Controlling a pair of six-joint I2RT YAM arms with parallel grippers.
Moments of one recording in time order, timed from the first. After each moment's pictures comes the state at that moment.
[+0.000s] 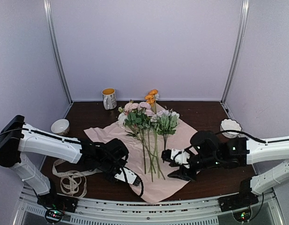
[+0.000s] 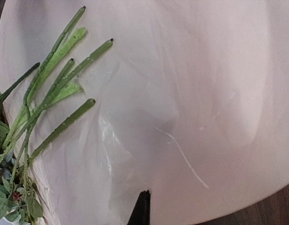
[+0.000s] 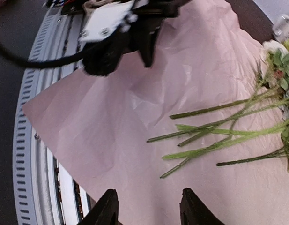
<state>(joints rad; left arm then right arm) -1.13 1.54 0.82 -0.38 -0.02 0.99 1.11 1.18 0.75 -0.32 -0.12 -0.17</state>
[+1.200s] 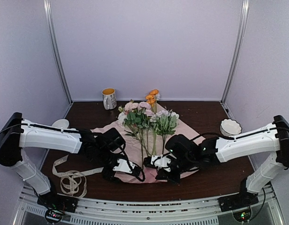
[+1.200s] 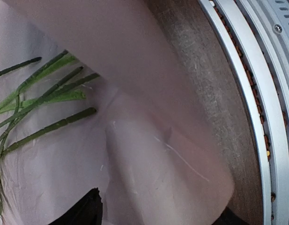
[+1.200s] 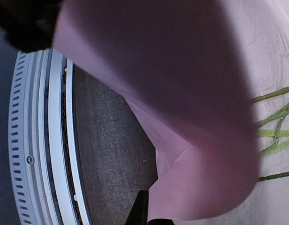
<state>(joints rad) -1.01 1.56 0.91 -0.55 0.25 0.86 1.14 1.51 0.85 -0.24 -0.22 -0.20</state>
